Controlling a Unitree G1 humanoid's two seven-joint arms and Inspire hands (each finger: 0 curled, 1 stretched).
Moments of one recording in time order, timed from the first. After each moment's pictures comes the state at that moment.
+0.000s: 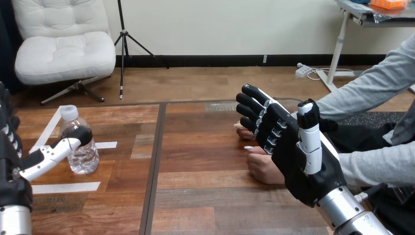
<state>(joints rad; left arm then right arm) 0.11 0.16 0.39 -0.03 -0.03 -0.26 0.00 0.07 -0.16 0.00 -0.18 0.35 0.02 0.47</state>
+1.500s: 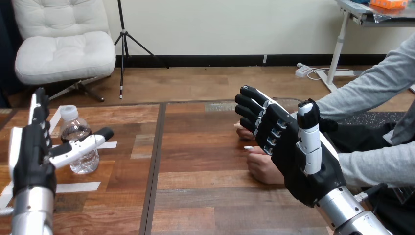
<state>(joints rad) -0.04 0.22 0.31 0.16 0.02 -0.13 -0.01 0.07 -0.16 0.00 -0.18 0.35 0.03 0.47</state>
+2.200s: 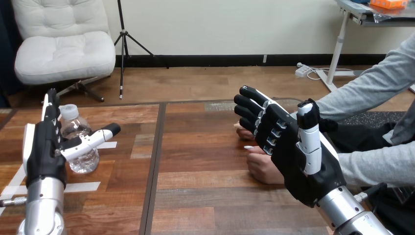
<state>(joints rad) -0.15 0.23 0.28 0.32 0.02 -0.12 0.02 0.07 -0.16 0.00 -0.18 0.35 0.03 0.48</state>
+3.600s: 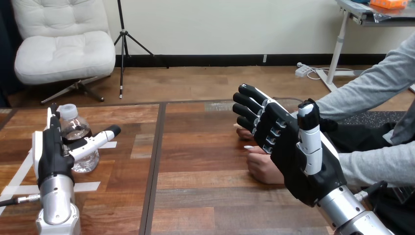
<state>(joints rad) -0.29 0.24 0.25 0.60 0.07 -0.12 0.16 0.07 -0.16 -0.01 -0.18 0.35 0.01 0.50</state>
